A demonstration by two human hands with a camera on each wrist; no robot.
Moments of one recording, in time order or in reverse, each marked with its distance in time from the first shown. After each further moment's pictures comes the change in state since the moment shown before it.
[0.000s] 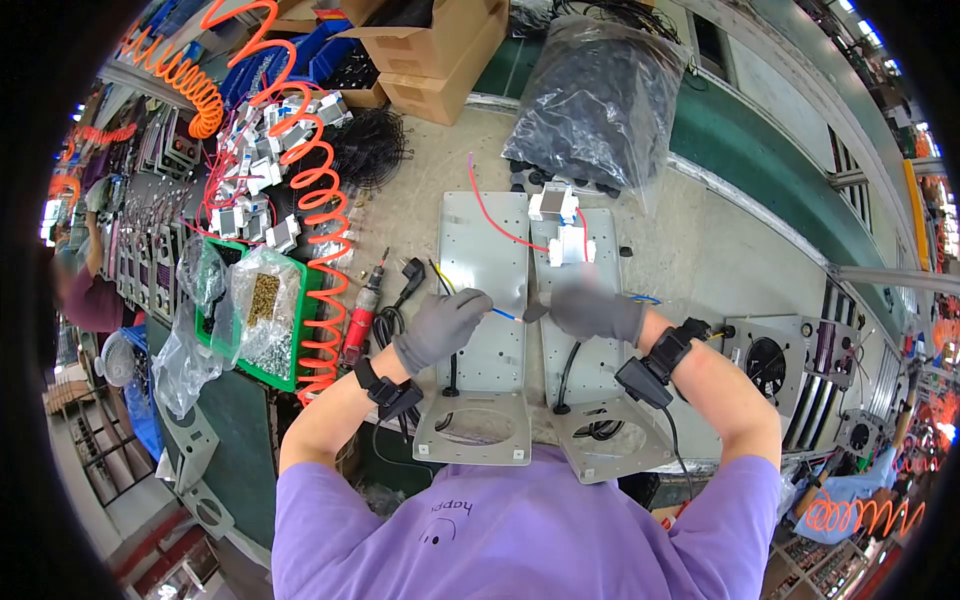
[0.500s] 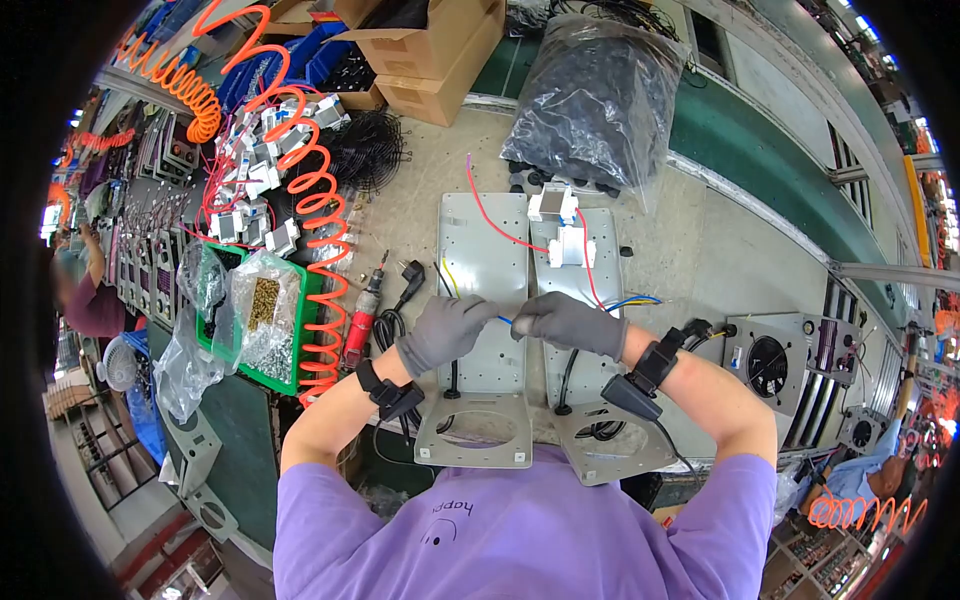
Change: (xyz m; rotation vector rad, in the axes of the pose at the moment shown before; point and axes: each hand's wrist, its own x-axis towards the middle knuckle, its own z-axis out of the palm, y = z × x) left_hand 0.005 0.003 -0.003 0.022 -0.032 0.087; right_hand 0.010 0.001 0.028 -0.123 -0.027 -0.114
